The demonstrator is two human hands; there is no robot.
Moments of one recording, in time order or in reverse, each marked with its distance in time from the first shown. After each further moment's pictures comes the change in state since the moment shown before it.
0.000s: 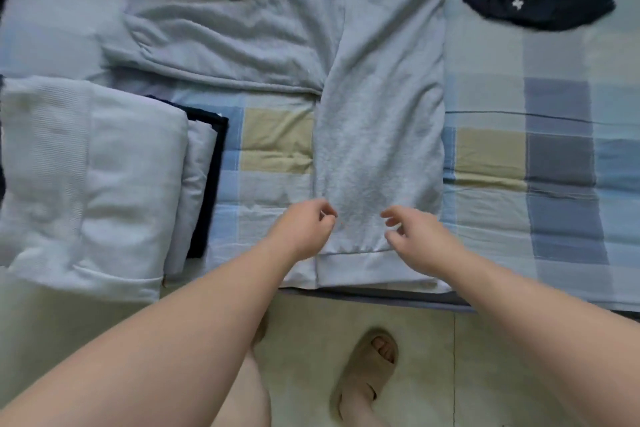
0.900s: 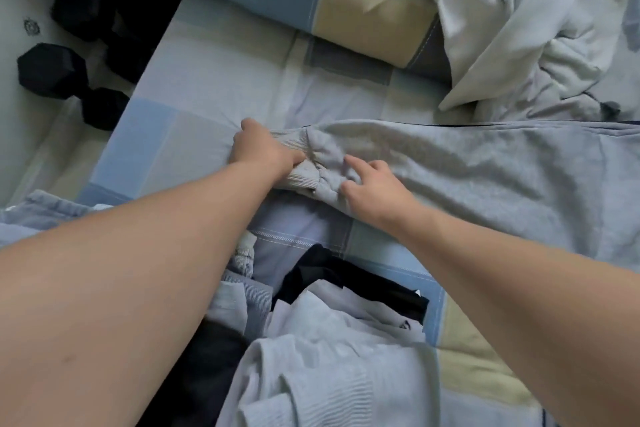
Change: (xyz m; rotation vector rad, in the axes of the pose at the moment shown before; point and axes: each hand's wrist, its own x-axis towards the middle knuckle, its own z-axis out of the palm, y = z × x) left_hand 0.256 -0.263 -0.431 -0.225 0.560 -0.520; right_hand 0.388 -0.448 -0.011 0.056 0.042 -0.120
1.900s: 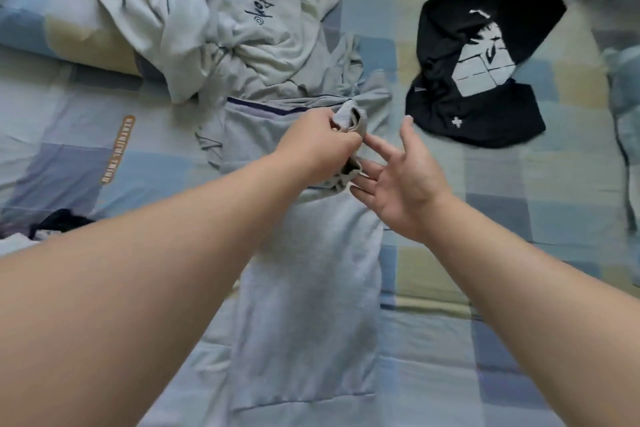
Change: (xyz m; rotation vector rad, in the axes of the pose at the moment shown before) left_hand -0.448 0.309 0.197 -0.282 -0.355 0.664; right_hand -0.296 0.352 -0.294 1.447 0.034 0.098
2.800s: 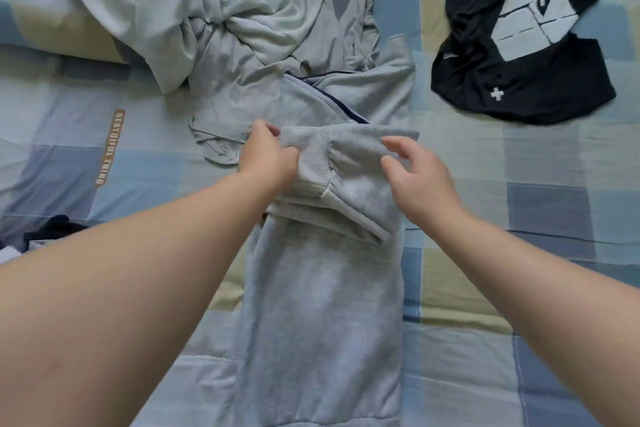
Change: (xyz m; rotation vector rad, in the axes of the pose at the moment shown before) left_hand 0.063 -0.096 0.009 0.165 0.284 -0.408; right_hand 0.085 0.034 -0.064 -1.022 0.275 -0.450
